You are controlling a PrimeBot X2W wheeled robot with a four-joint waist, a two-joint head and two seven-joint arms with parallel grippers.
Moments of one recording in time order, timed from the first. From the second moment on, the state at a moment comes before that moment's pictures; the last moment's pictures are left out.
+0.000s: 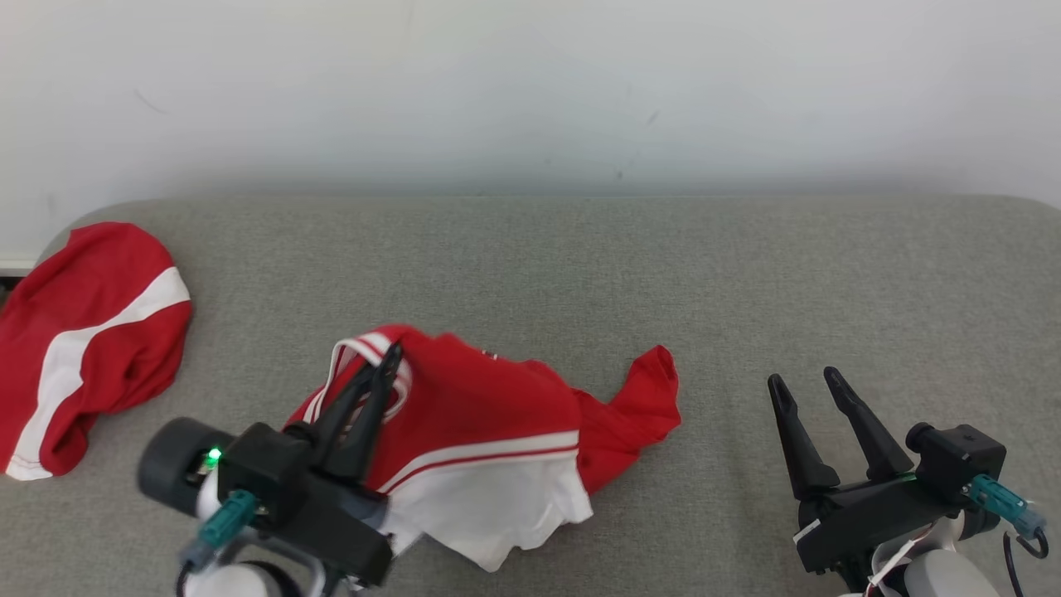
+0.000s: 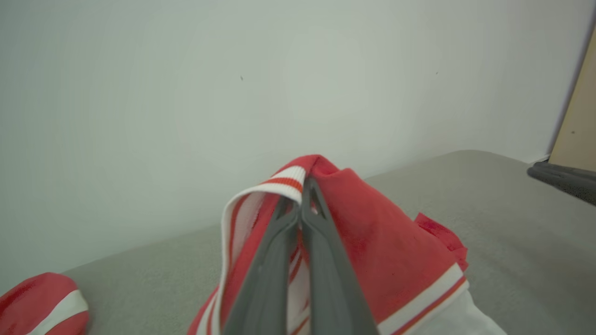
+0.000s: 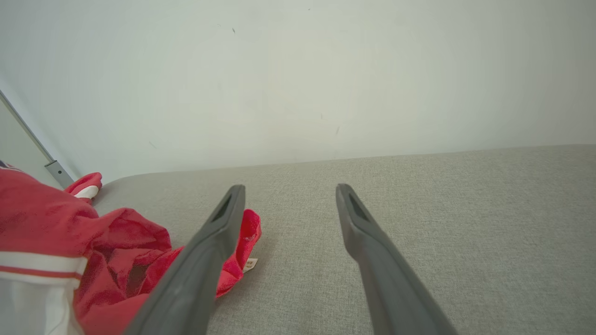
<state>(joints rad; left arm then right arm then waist) -0.22 0.22 -0.42 -0.06 -0.15 -0.02 -0.08 -0.12 -0.15 0.11 0.25 0.43 0.13 -0.21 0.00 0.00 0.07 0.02</state>
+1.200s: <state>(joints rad) -0.53 0.14 -0.30 0.70 -0.20 -0.11 -0.26 -0.19 -0.17 0.14 0.30 0.42 0.13 -0.21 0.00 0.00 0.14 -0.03</state>
